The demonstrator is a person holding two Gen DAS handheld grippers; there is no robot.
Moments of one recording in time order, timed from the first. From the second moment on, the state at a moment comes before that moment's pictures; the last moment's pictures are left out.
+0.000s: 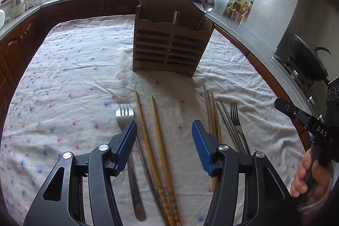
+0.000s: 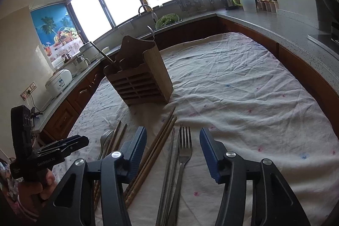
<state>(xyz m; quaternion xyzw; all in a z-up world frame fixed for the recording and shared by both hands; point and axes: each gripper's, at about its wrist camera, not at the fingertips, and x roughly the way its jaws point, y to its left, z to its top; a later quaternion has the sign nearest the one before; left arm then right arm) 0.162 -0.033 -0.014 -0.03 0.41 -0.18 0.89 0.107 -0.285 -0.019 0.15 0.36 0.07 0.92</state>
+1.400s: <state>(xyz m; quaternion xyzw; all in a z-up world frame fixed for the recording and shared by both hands) 0.254 -0.063 -0.067 0.01 0.51 -0.19 0.84 0.272 -0.225 -0.107 0.07 0.50 0.07 0.86</state>
